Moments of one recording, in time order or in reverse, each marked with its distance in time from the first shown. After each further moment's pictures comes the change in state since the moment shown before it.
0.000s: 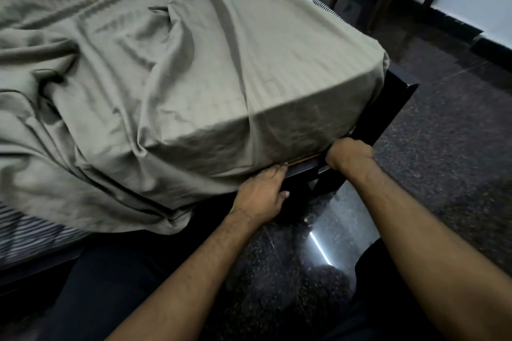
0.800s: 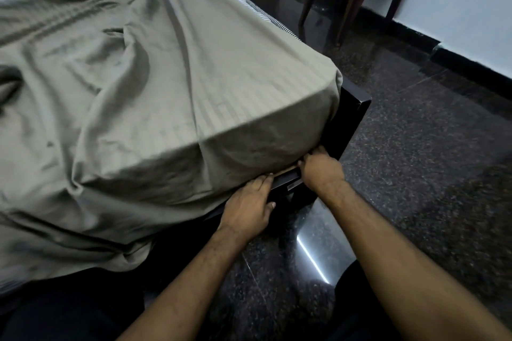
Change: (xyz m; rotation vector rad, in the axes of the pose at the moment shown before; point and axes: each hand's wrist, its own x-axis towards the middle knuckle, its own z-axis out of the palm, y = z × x) left_hand 0.040 0.030 0.021 0.011 0.027 0.030; right_hand 0.032 0.033 0.041 0.188 0.161 -0.125
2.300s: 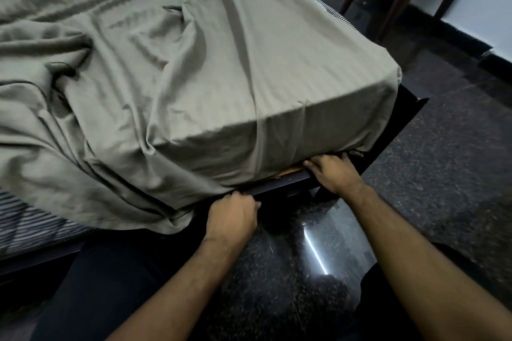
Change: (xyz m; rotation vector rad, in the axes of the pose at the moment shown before) left_hand -0.095 -0.032 -0.053 0.339 -0.144 -0.414; right_hand -0.018 -0.045 0.010 -0.031 -0.104 -0.282
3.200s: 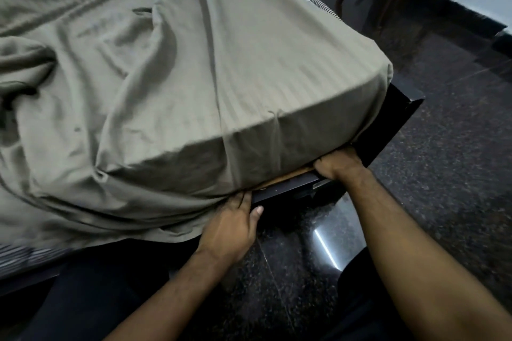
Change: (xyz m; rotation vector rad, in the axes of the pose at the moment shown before) left_hand 0.034 0.020 0.037 -0.284 0.028 0.126; right_hand 0.051 0.054 -0.004 0.094 0.047 0.130
